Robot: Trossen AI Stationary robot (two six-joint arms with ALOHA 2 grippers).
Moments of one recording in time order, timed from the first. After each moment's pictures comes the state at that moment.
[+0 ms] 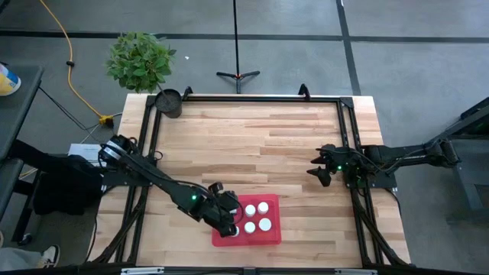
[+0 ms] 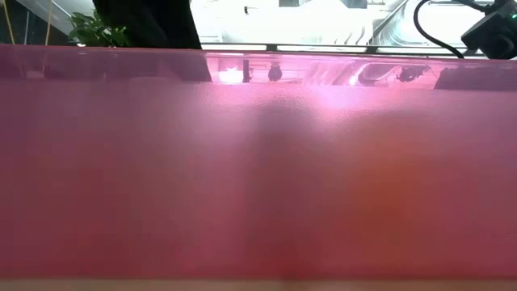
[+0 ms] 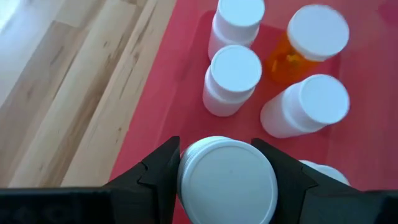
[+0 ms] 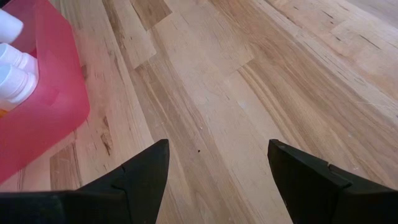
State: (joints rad) left arm -0.53 1.78 1.29 -0.58 -0.41 -0.77; right arm 0.02 0.41 0.15 -0.45 0.10 0.62
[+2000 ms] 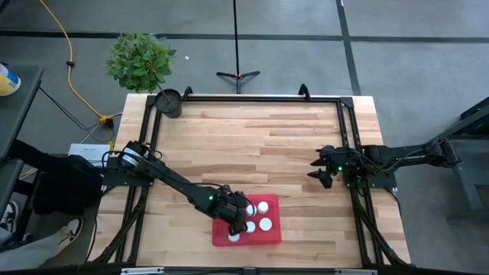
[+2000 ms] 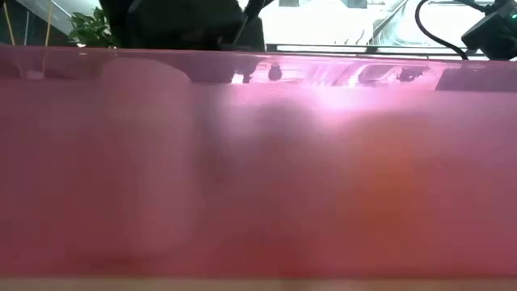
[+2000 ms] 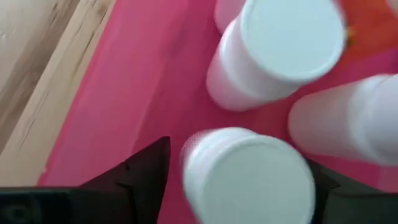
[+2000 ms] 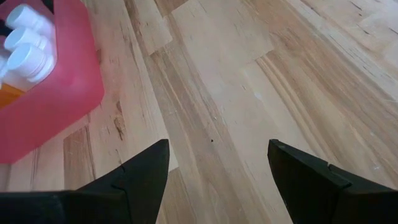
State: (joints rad) left arm -0.45 1.96 1.29 -0.46 -0.27 -0.79; right arm 0.02 0.41 0.15 -0.45 0.04 0.58
